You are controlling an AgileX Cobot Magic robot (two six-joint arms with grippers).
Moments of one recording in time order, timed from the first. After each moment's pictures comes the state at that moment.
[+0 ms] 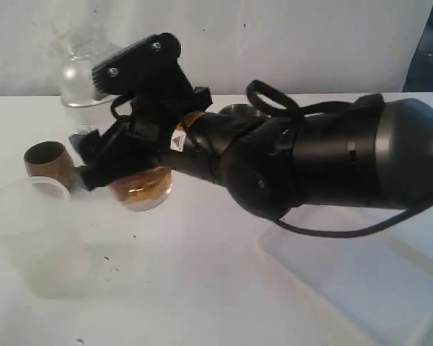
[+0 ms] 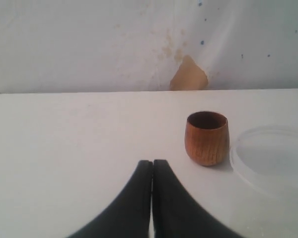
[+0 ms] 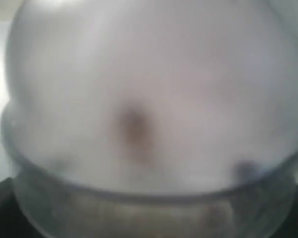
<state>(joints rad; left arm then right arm) 0.06 0.00 -0.01 0.09 0.21 -0.04 0.75 1.69 -1.07 0.10 -0.29 -0.13</state>
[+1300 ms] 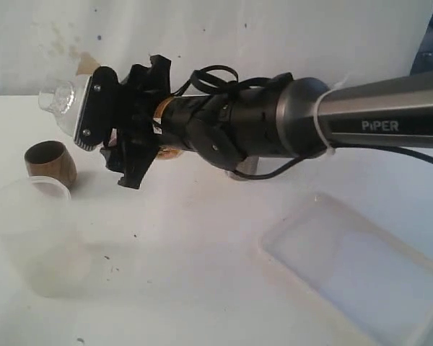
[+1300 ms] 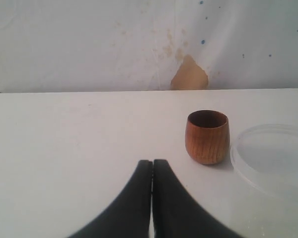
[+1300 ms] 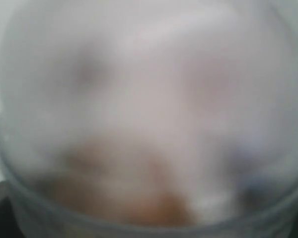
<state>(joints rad) 0.06 0.00 0.00 0.09 0.21 -0.04 0.67 1.95 -1.38 -0.22 -0.11 -0.64</state>
